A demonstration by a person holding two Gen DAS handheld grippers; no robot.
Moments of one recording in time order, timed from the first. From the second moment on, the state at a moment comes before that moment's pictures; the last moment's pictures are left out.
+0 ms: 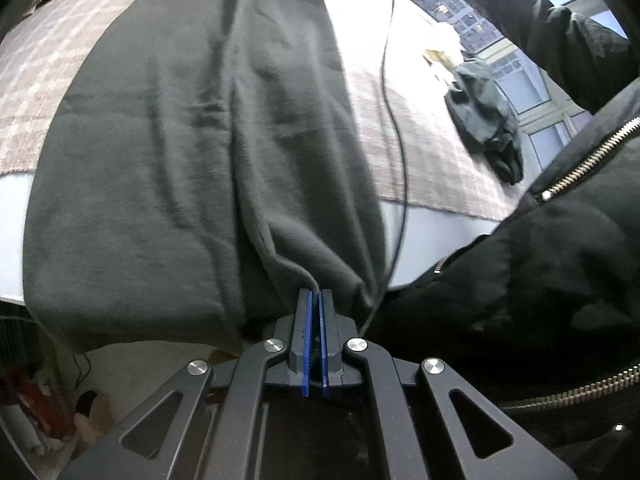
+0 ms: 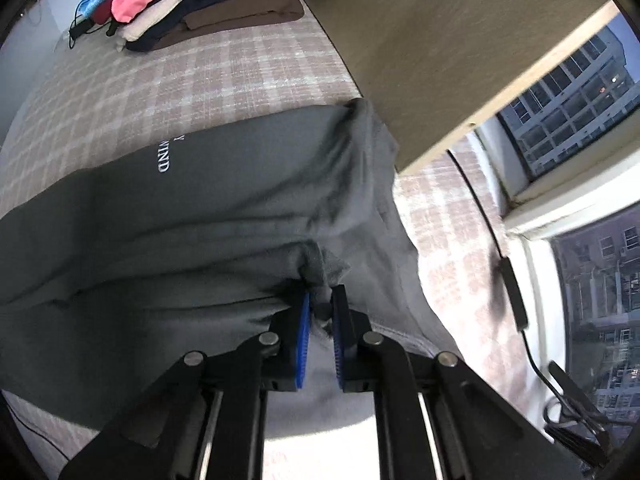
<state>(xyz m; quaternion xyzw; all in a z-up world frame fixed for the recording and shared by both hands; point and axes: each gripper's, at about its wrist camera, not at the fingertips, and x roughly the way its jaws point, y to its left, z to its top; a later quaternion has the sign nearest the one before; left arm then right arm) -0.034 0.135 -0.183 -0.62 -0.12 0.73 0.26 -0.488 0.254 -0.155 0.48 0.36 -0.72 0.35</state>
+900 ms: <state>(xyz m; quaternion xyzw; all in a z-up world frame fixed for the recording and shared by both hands) -0.006 0.135 -0.166 -0.57 -0.19 0.74 0.30 -0.471 0.287 -0.089 0.44 0.38 -0.76 0.29</state>
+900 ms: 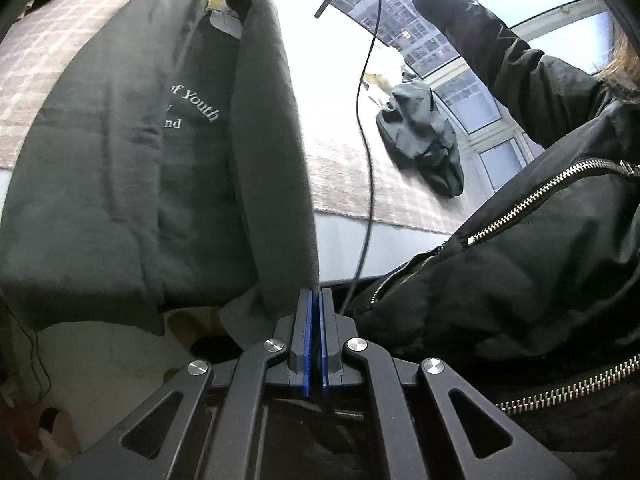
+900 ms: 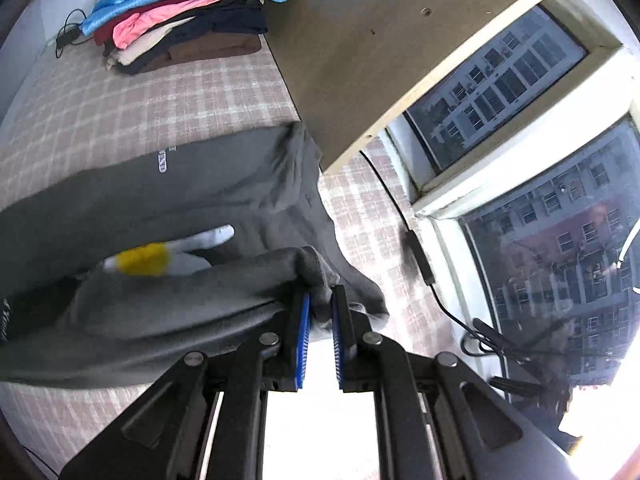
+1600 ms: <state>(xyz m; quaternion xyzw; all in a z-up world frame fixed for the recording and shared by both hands) -0.007 0.086 -0.197 -0.56 -0.16 0.76 0.27 -0.253 0.309 -0.053 0.47 0.17 -0.82 0.27</state>
